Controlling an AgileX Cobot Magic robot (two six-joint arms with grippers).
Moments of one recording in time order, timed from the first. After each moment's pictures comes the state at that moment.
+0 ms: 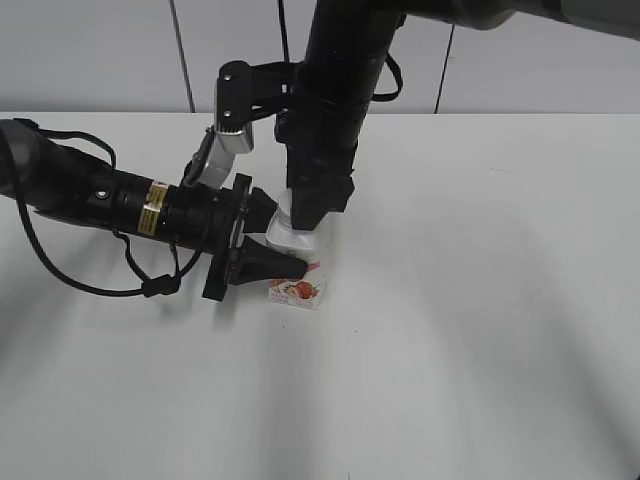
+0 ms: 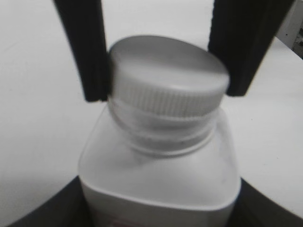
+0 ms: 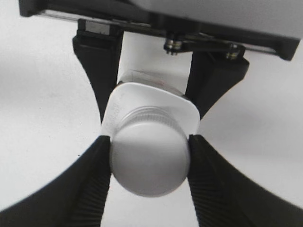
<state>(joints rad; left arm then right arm) -0.21 2.32 -1.28 1.72 -1.20 -0.69 0.64 2.21 -1.93 0.21 1.20 -1.17</state>
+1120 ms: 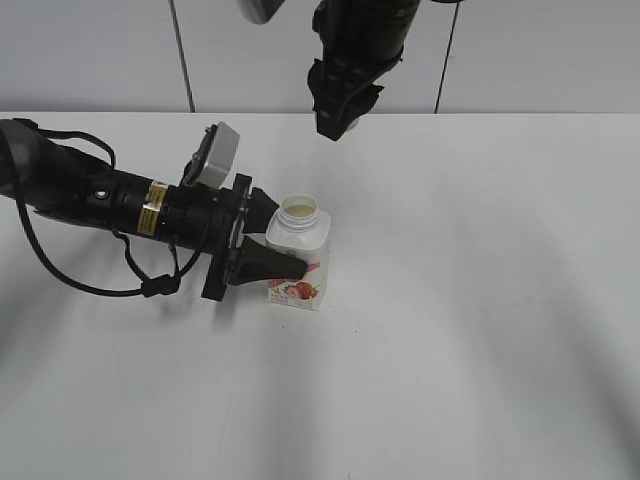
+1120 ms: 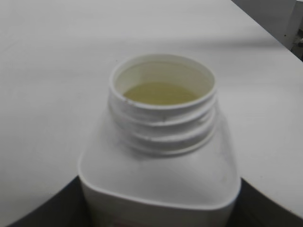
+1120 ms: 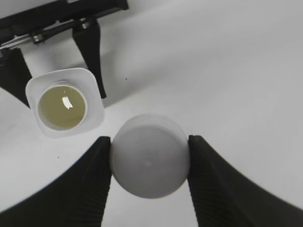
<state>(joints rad) -0.21 2.32 -1.28 1.72 -1.20 -0.70 0.61 2.09 -2.00 0.05 1.22 -0.68</state>
